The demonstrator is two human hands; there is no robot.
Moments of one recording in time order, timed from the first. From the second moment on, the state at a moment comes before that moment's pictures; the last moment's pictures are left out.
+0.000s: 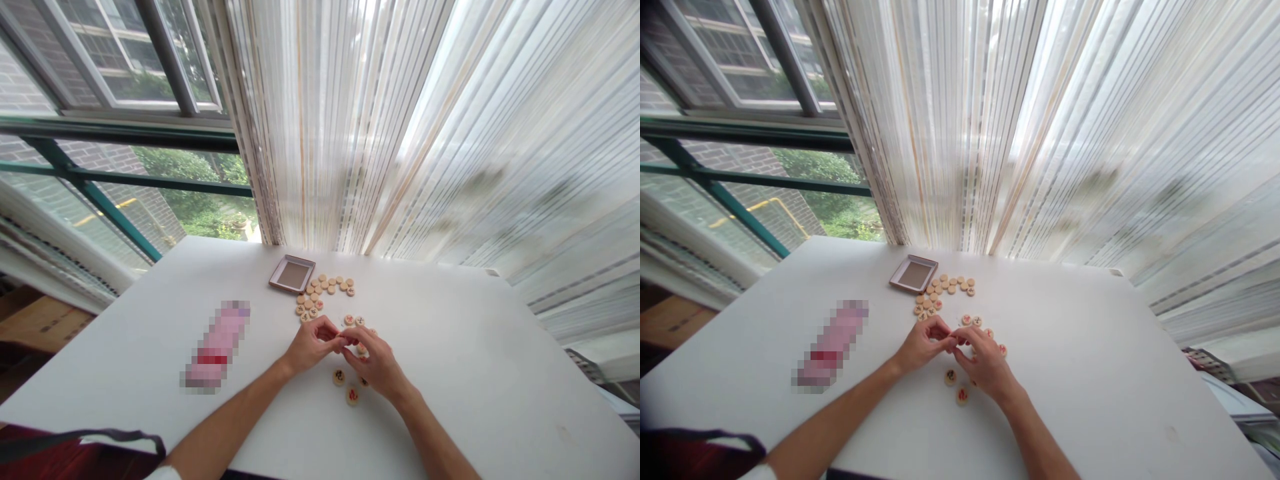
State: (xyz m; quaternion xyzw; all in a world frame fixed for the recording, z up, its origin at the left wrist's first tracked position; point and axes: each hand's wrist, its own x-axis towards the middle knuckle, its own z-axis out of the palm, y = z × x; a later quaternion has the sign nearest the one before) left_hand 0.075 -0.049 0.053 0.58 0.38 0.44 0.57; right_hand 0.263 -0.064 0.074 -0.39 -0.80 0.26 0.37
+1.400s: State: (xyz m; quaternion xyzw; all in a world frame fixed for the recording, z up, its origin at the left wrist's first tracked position) left_hand 0.069 -0.048 0.058 0.68 0.34 0.42 0.49; right_hand 0.270 -0.060 0.080 -0.41 -0.73 0.35 0.41
